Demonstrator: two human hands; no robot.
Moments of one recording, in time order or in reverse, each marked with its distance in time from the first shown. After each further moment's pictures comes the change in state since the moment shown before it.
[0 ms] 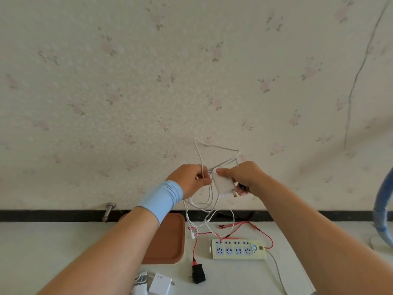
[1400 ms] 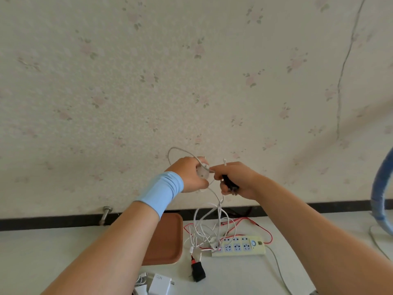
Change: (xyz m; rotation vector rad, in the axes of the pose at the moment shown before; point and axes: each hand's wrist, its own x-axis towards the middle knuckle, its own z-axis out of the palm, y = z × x) left_hand 0.012 0.033 -0.001 0.054 -0.092 -0.079; right_hand -0.009 0.015 -0.007 0.320 -0.288 -0.070
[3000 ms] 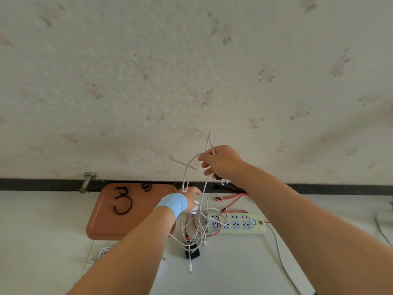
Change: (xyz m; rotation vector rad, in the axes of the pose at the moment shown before) left_hand 0.097 -0.168 0.213 -0.051 -0.441 -0.355; right_hand 0.096 0.057 0.040 -0.421 0.086 0.022
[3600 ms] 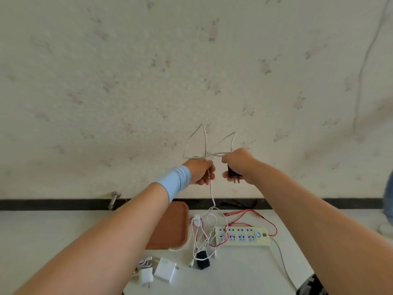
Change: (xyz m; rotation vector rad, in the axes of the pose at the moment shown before) left_hand -0.188 0.109 -0.112 -0.593 0.184 0.197; right_hand -0.086 -0.050 -0.055 0.061 0.105 0.047
